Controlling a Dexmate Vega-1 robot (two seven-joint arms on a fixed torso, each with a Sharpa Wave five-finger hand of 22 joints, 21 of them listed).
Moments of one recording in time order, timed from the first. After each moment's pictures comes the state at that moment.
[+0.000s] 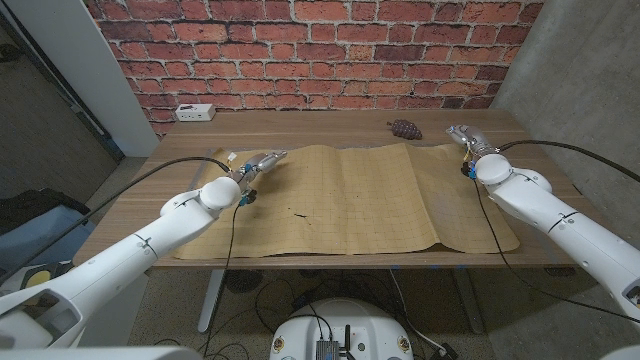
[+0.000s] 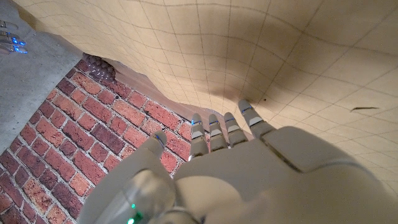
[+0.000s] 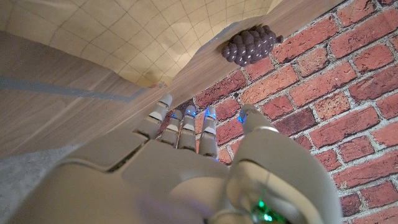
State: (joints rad) left arm 0.82 0.82 0.56 -1.72 -0.14 0.28 0.13; left_hand 0.21 0.13 0.42 0.08 0.22 0.23 -0.03 0.23 0.17 0.10 -0.01 0.25 0.18 0.07 0.01 0.19 0.17 0.04 0.05 0.45 0.18; right arm -0.75 -0.79 -0.45 -1.59 0.22 -0.42 -0.35; right_hand 0.54 0.19 0.39 -0.09 0.19 0.31 0.00 0.20 0.18 0.22 0.08 0.22 0.19 0.08 0.01 0.21 0.19 0.17 0.05 0.31 0.17
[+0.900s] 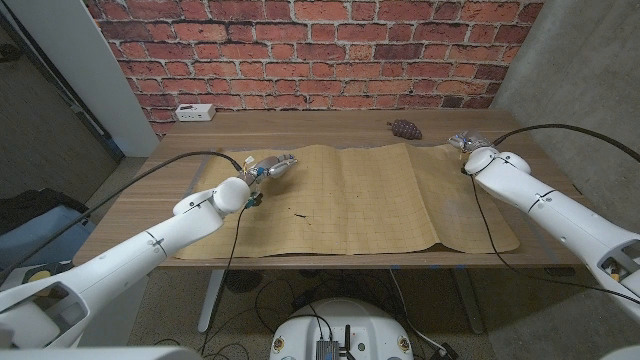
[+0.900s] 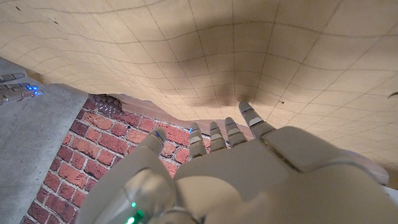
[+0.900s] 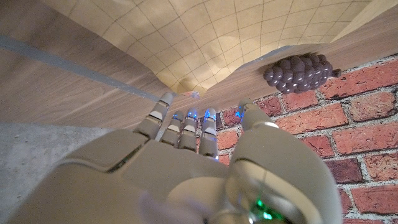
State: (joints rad) left arm 0.76 0.82 0.67 -1.72 0.07 0.31 0.08; left_hand 0.22 0.13 0.44 0.06 0.21 0.13 -0.12 0.18 0.17 0.01 -0.05 0.20 0.18 0.01 -0.02 0.17 0.17 0.02 0.02 0.41 0.18; right arm -0.57 -0.74 -0.61 -1.51 0.10 -0.72 -0.31; right_hand 0.60 0.17 0.43 -0.13 0.19 0.30 -0.02 0.20 0.18 0.21 0.04 0.20 0.20 0.09 -0.01 0.21 0.19 0.20 0.05 0.30 0.17
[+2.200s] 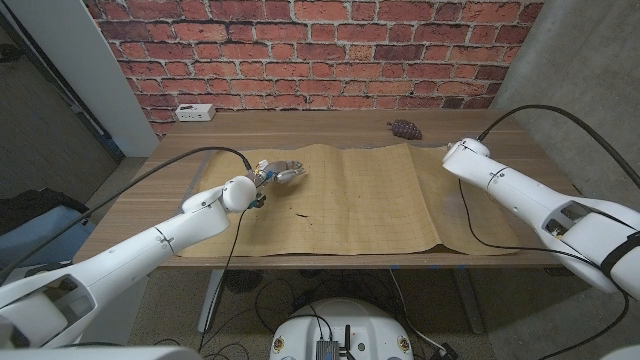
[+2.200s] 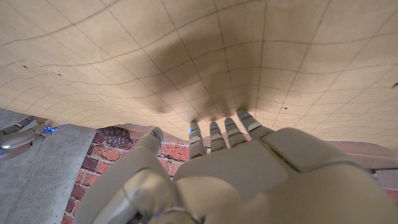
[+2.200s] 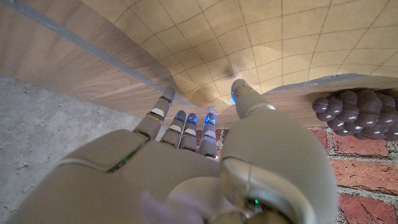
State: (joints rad) left arm 0.72 0.81 0.73 -1.73 0.22 0.37 -0.03; left_hand 0.22 0.12 0.44 0.06 0.21 0.12 -0.11 0.18 0.17 0.01 -0.05 0.20 0.18 0.00 -0.03 0.17 0.17 0.02 0.02 0.40 0.18; right arm -0.34 -0.55 -0.81 -1.18 -0.04 -0.93 -0.32; right_hand 0.85 0.13 0.46 -0.18 0.18 0.21 -0.04 0.18 0.18 0.14 0.02 0.18 0.20 0.10 -0.04 0.20 0.19 0.28 0.03 0.28 0.18
